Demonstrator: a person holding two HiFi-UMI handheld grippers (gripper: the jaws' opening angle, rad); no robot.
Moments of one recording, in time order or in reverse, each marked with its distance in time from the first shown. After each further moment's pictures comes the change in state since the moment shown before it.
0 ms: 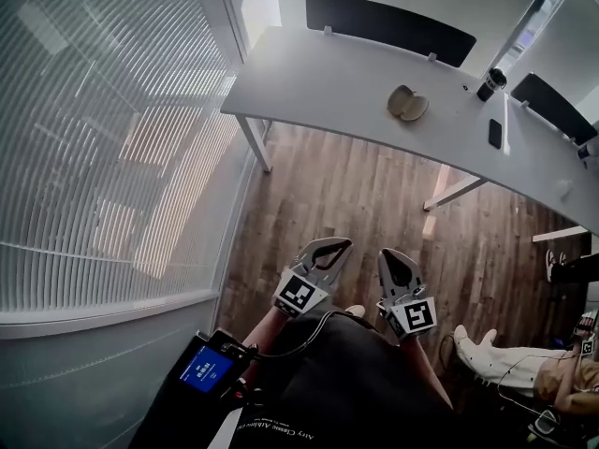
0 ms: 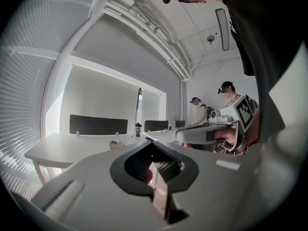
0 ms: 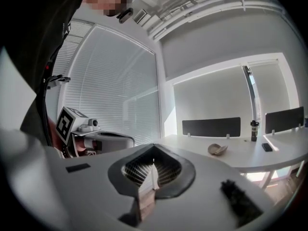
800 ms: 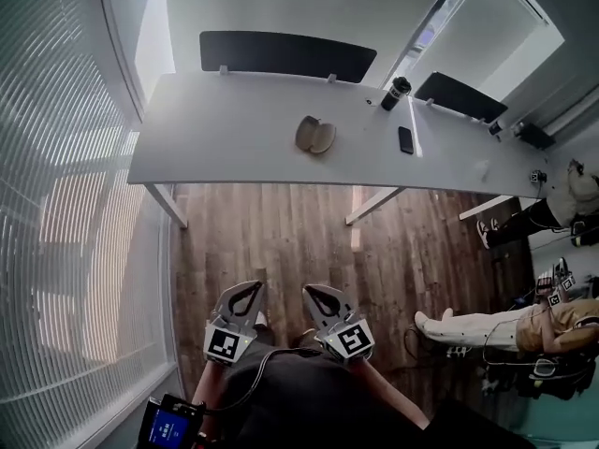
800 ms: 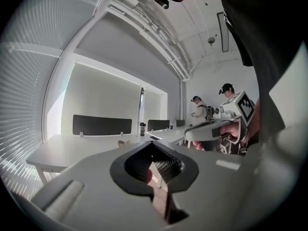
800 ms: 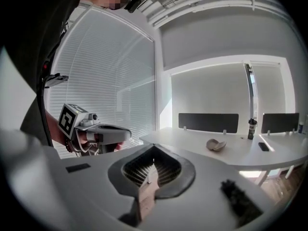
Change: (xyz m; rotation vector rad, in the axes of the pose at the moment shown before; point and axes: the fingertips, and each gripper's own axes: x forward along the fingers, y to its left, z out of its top) left arm -0.016 0.101 -0.024 -0.057 -0.020 -0.013; right arm 0.076 0.009 -0.022 -0.011 0.135 -0.106
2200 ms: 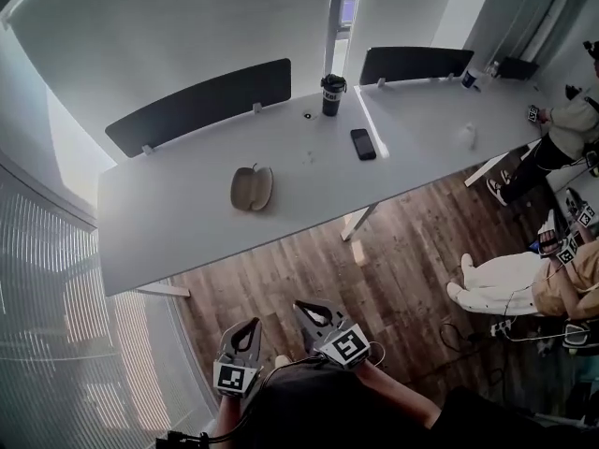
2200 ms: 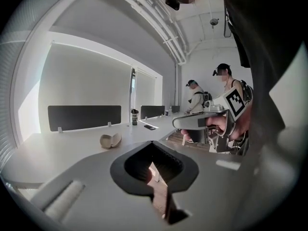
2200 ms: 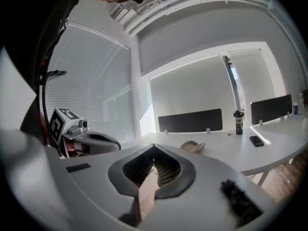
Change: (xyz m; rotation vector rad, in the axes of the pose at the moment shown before) left arm 0.207 -0.009 -0.032 0.108 0.200 -0.081; right arm 0.028 -0.221 -0.029 0.118 -0.105 -0.057
